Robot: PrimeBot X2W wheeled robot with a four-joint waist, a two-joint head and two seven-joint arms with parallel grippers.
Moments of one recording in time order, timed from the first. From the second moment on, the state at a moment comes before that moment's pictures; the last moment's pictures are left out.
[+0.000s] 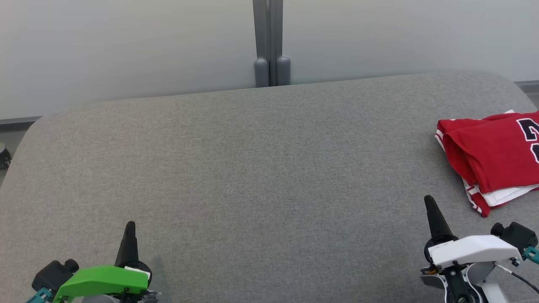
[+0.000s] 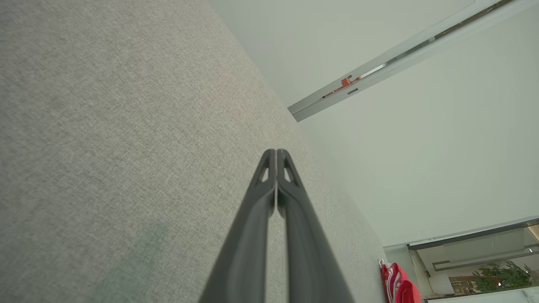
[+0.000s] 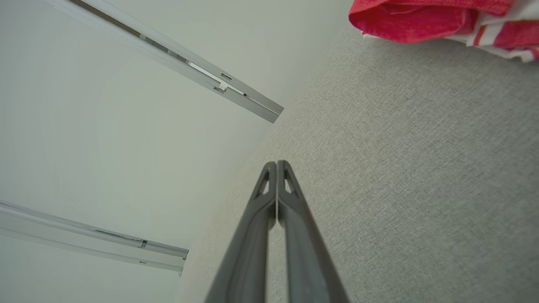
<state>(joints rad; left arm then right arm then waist) -0.02 0.05 0.01 0.26 -1.07 -0.06 -0.04 -0.05 -0.06 -0.02 0.26 1.04 0.13 -0.05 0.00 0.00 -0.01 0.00</state>
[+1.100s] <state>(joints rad) -0.06 0.05 0.06 0.25 -1.36 -0.10 0.04 -0.08 -0.06 -0.06 0.25 1.35 0.13 0.03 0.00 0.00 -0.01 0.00</state>
